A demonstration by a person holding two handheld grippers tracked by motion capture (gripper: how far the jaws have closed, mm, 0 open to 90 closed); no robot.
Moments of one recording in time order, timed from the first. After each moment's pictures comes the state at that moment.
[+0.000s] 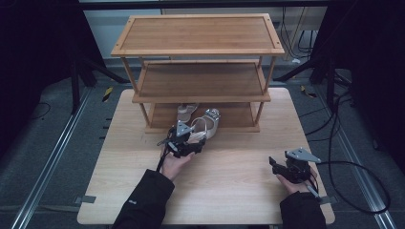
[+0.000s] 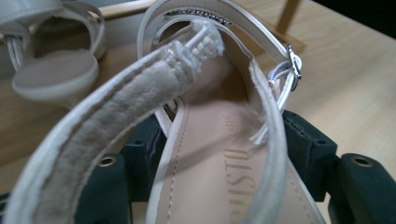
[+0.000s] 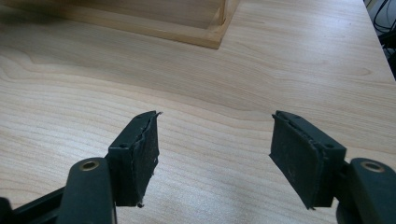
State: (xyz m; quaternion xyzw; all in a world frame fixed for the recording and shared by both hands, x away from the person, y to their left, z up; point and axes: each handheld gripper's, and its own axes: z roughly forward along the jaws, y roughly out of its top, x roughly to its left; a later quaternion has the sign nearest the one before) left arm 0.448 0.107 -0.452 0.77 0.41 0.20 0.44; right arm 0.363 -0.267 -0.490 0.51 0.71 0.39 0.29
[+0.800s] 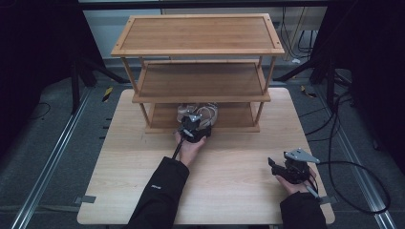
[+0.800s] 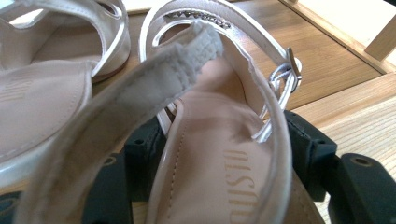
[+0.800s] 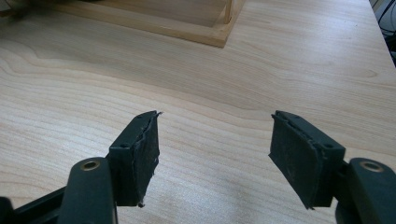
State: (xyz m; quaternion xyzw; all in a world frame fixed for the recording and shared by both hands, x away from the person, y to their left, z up) left arm 0.511 0.076 -0.486 0.74 0.48 0.23 0.41; right arm 0.363 -0.265 -0.491 0.50 0.72 0.38 0.29
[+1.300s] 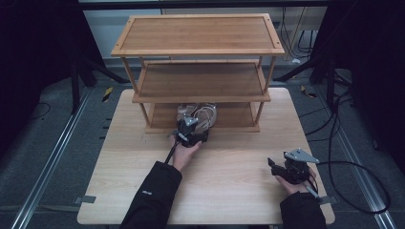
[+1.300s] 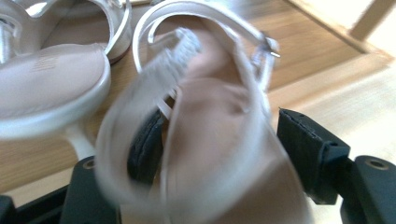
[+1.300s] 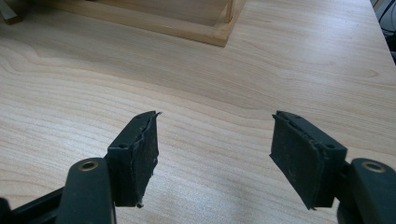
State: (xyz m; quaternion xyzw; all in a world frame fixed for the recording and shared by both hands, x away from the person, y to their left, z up) left arm 0.485 0.096 -0.477 0.76 0.45 0.22 0.41; right arm 0.362 -0.264 -0.491 0.50 0.72 0.38 0.29
